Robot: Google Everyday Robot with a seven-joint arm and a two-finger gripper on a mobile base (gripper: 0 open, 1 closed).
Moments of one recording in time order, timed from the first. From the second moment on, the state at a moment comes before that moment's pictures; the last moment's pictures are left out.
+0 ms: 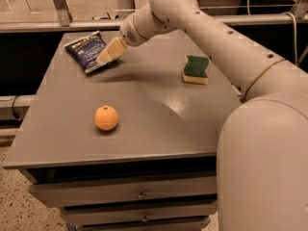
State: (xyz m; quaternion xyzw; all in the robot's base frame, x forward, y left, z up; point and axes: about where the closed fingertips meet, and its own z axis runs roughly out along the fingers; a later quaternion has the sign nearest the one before) arm 0.762 0.109 0.893 -0.51 0.72 0.20 0.42
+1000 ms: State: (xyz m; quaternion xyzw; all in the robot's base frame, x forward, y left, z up) arm 0.772 0.144 0.863 -0.51 0.72 0.23 0.41
